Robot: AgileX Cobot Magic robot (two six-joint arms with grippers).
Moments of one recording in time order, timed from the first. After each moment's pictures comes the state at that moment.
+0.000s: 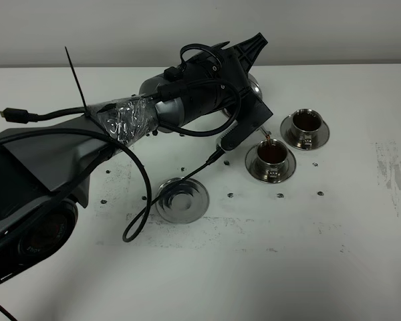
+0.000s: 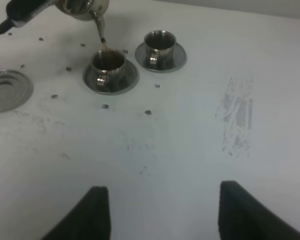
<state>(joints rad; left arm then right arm) -0.74 2.32 -1.97 0.80 0.64 1.32 -0.01 -0.01 -0.52 0.17 1.12 -0.15</state>
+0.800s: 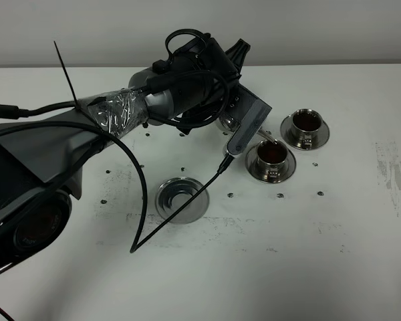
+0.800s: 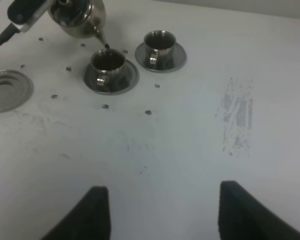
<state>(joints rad) -0.70 2.32 -1.97 0.53 0.69 1.29 -0.01 -0.01 -0.52 0.17 1.12 -0.15</state>
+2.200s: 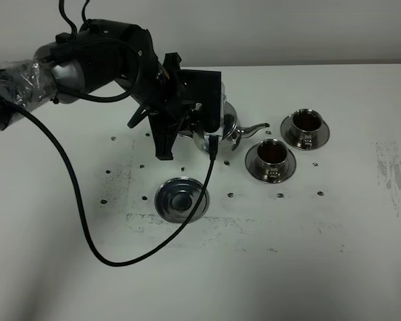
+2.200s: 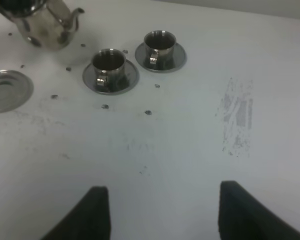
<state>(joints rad) -0.49 2.12 -1.68 -0.14 0.70 1.29 -0.01 -0.01 -0.52 0.17 1.12 -0.15</state>
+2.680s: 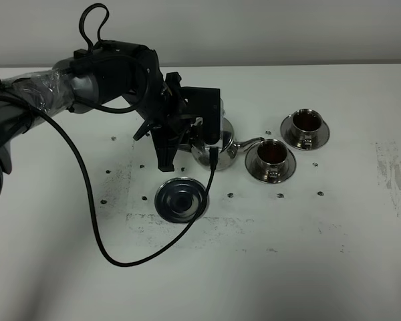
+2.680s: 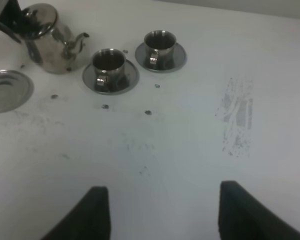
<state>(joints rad) -0.49 2.19 -1.68 -0.14 0.68 1.29 -0.01 -0.01 -0.52 0.17 1.12 -0.15</state>
